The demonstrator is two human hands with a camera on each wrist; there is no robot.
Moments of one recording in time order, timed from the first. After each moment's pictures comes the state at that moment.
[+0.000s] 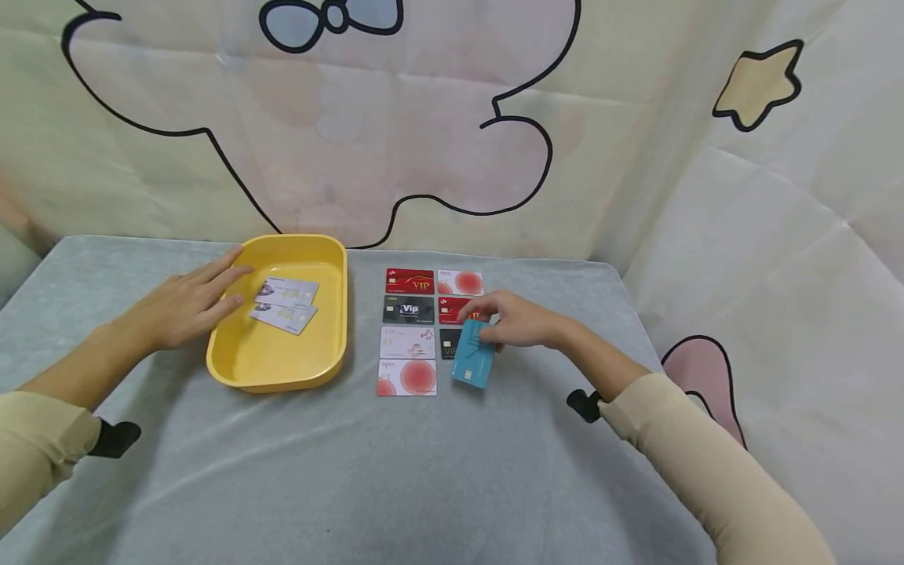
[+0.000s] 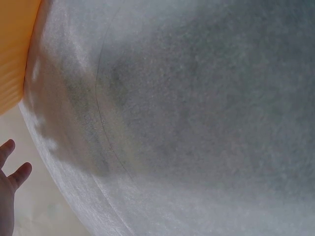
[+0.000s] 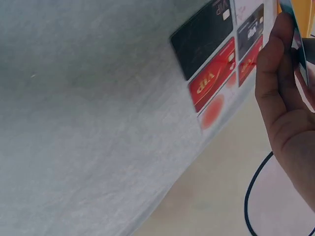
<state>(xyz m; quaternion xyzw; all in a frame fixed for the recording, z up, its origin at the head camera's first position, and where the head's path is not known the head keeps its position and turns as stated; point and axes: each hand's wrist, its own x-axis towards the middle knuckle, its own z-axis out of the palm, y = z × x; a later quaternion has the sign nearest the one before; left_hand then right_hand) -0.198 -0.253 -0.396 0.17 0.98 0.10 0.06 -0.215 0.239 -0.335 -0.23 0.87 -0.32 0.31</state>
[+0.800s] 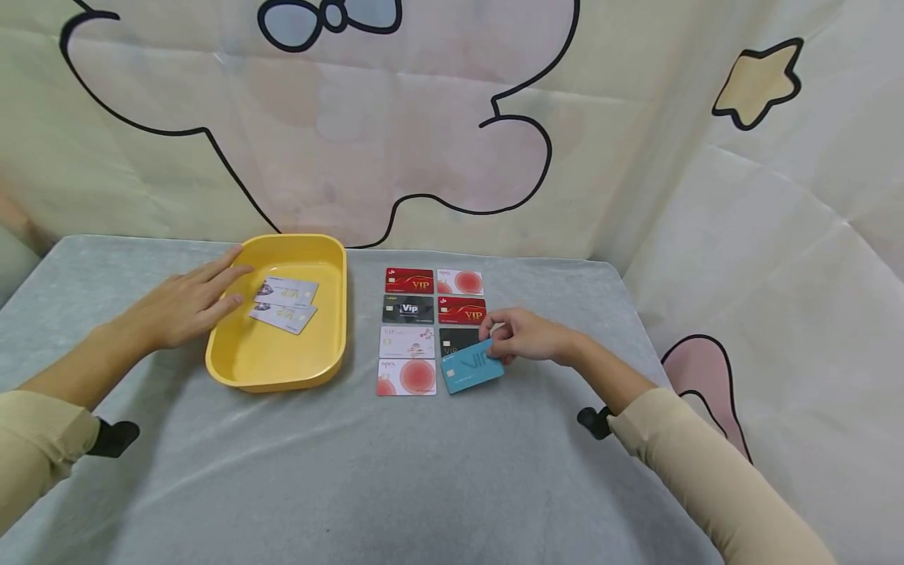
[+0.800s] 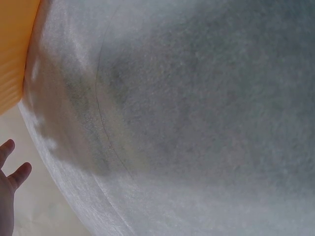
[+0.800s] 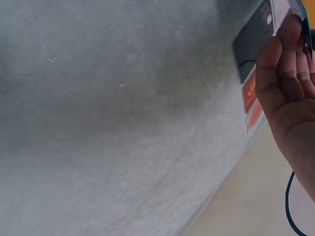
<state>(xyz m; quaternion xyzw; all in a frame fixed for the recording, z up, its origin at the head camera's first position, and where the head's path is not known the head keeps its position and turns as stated) -0.200 -0.253 -0.395 0.18 0.98 0.11 0.06 -0.209 0.265 -0.360 -0.15 0.83 -0.38 0.38</state>
